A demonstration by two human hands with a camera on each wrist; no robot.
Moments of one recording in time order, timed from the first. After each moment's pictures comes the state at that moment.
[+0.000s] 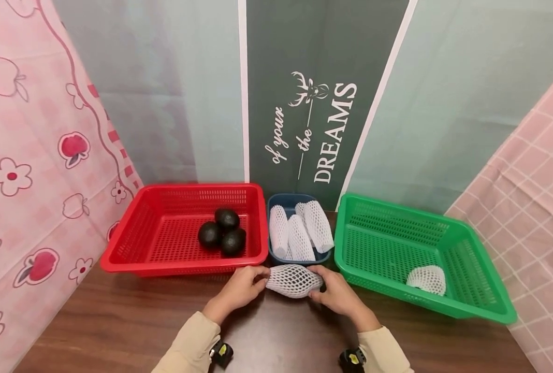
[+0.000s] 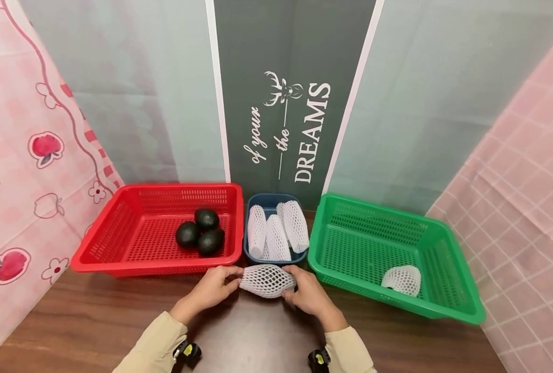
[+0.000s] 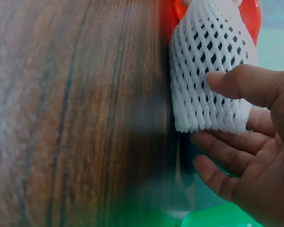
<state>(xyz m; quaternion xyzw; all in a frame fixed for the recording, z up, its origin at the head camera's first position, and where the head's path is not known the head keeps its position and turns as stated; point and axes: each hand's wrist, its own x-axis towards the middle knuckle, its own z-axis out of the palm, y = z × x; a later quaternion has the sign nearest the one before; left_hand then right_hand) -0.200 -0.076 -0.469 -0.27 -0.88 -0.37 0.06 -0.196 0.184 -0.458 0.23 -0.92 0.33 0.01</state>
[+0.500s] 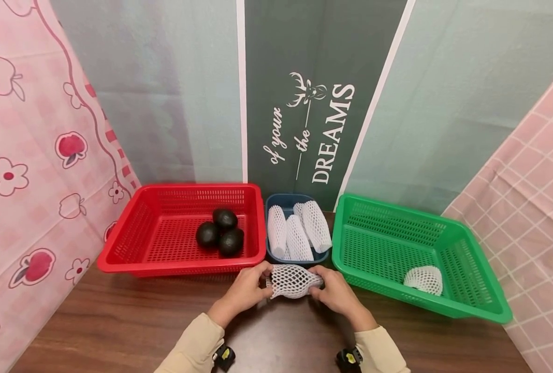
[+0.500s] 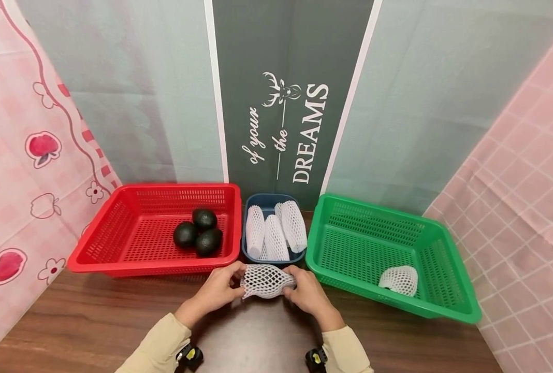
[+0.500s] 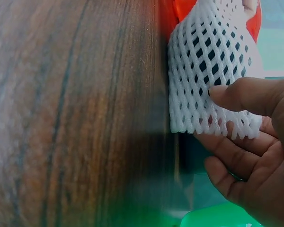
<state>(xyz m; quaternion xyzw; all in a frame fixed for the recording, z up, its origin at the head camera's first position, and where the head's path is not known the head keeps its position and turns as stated) -0.197 -0.061 -0.471 -0.26 -0.87 -0.40 0.09 -0.196 0.183 -0.456 0.21 -0.93 0.31 0.04</state>
